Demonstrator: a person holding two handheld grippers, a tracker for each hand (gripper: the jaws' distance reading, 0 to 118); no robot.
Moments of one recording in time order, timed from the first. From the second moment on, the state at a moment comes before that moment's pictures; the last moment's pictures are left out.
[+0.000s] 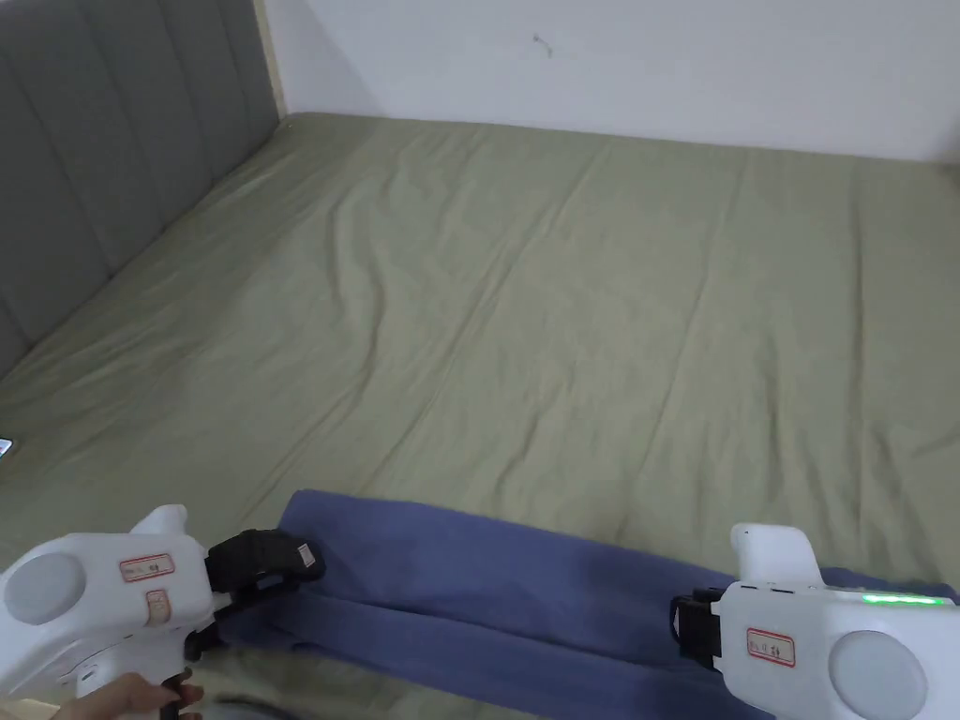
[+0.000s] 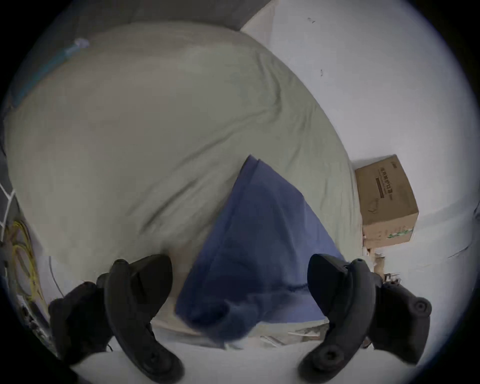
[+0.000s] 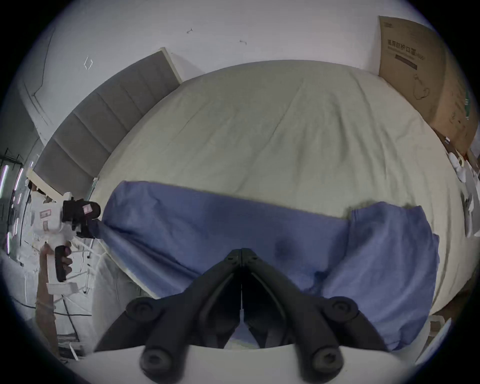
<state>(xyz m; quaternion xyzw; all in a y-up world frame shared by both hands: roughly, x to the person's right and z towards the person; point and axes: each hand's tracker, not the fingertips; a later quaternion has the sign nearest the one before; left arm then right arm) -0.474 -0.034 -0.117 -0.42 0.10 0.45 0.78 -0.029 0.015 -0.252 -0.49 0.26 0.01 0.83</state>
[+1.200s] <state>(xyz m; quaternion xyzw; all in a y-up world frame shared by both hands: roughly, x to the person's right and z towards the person) -0.179 0.059 -0.234 -0.44 -0.19 0.13 0.87 0.091 0.009 -0.236 -0.50 0.17 -0.06 0.85</state>
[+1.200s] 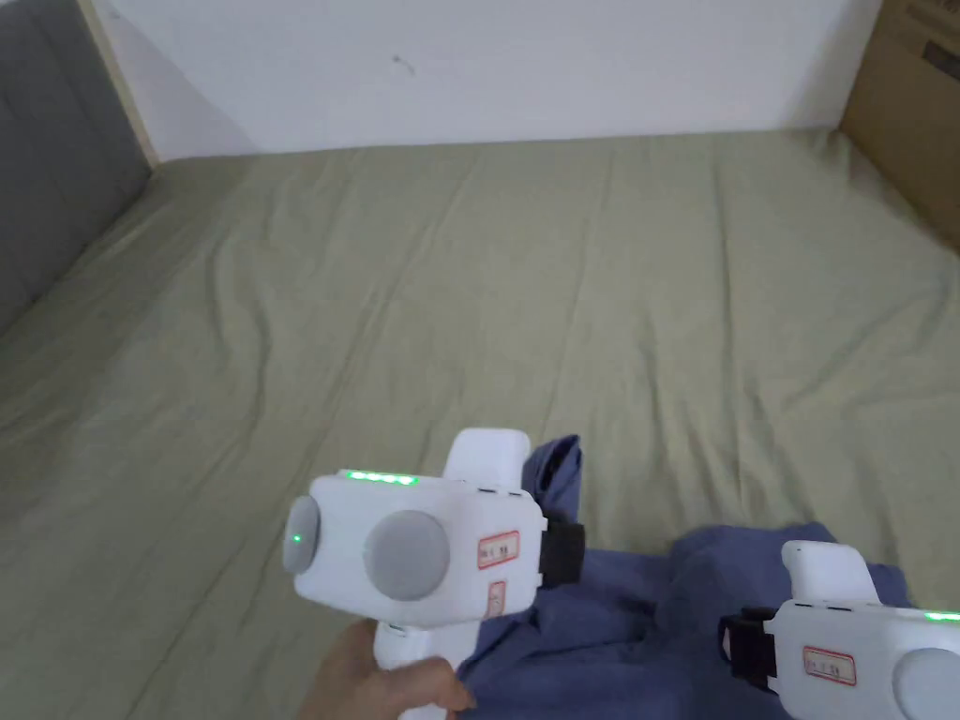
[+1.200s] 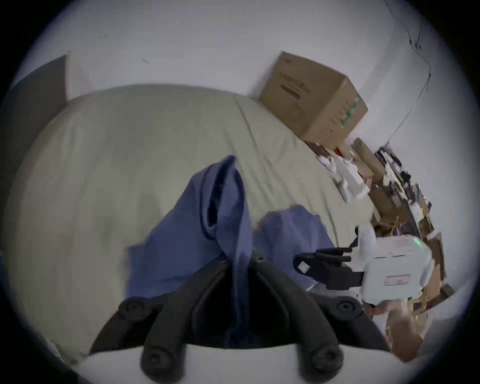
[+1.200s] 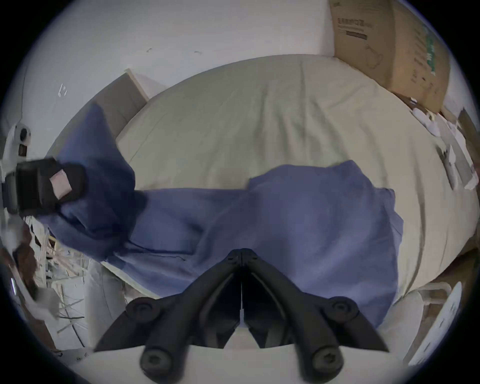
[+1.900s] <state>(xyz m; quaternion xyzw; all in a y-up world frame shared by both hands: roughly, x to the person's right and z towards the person) -0.220 -0.004 -0.236 -0.49 -0.12 0.25 0.82 0.125 0.003 -0.223 -0.50 0.15 -0.10 0.85</state>
